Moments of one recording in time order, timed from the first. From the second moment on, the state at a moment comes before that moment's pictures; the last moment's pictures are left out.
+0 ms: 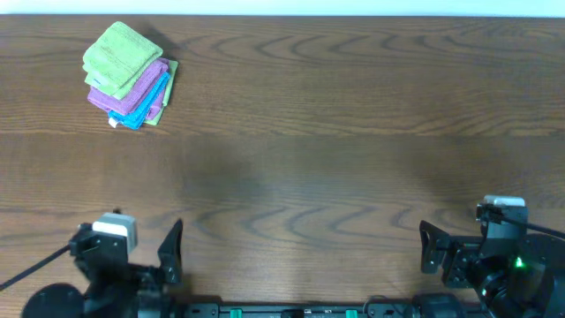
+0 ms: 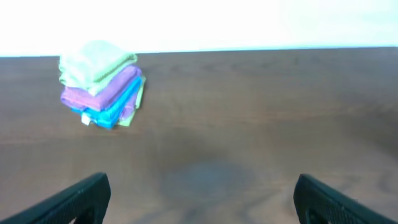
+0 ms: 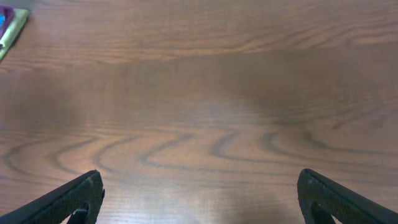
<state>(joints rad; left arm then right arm) -0.02 0.30 0.95 -1.02 0.20 -0.01 0.08 0.55 1.15 -1.35 -0.03 0.17</state>
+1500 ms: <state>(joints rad) 0.01 0.01 0.15 -0.53 0.11 -0.08 0.08 0.55 1.15 -1.35 -0.03 0.17</state>
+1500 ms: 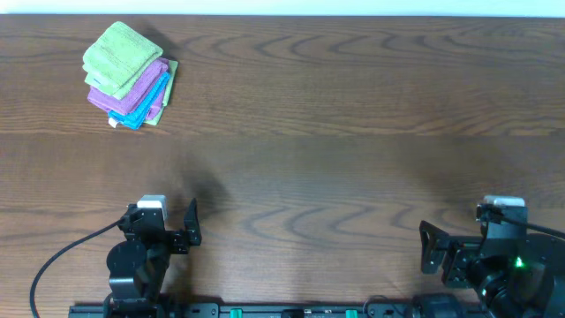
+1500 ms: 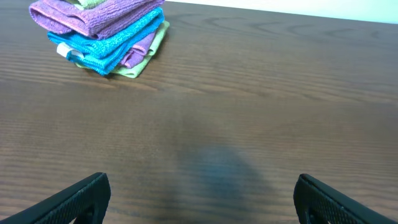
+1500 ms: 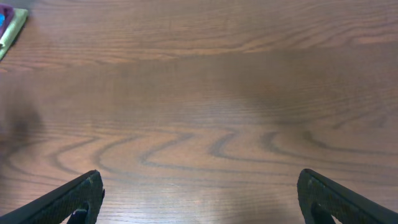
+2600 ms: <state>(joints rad) 0.01 0.01 0.15 -0.53 0.10 -0.07 -0.02 0.07 0.32 -0.86 0.04 0.28</state>
